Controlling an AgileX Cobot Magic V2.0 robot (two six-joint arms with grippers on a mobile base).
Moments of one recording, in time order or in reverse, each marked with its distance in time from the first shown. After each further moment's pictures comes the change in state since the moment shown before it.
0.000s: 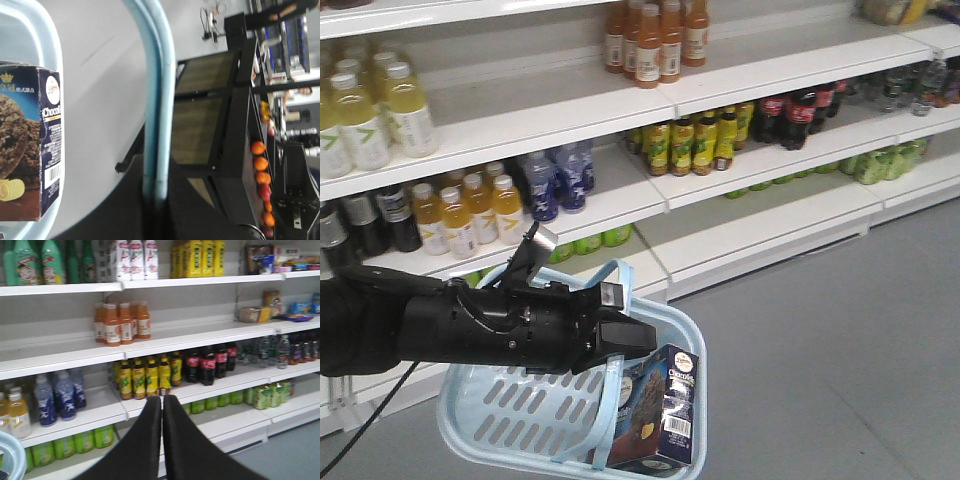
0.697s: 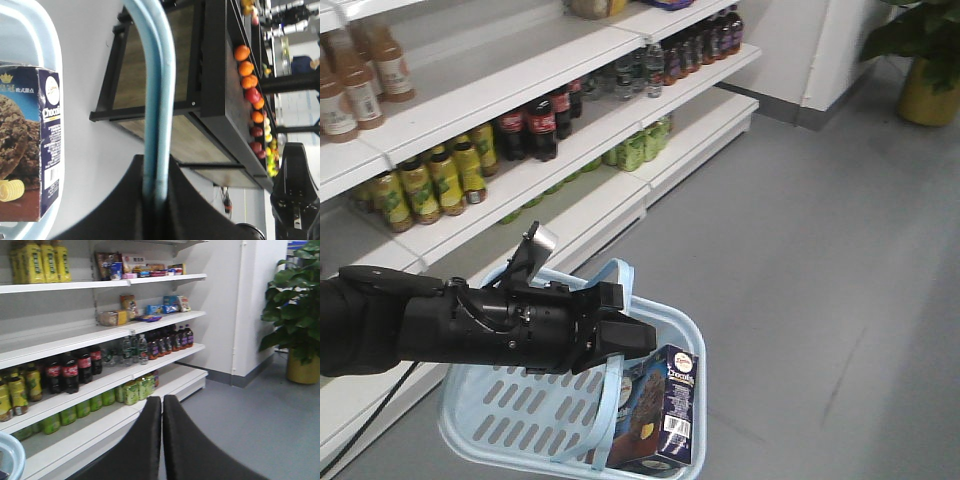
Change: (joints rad) left arm 0.000 0.000 0.000 0.000 0.000 0.000; right arm 0.000 0.000 0.000 0.000 0.000 0.000
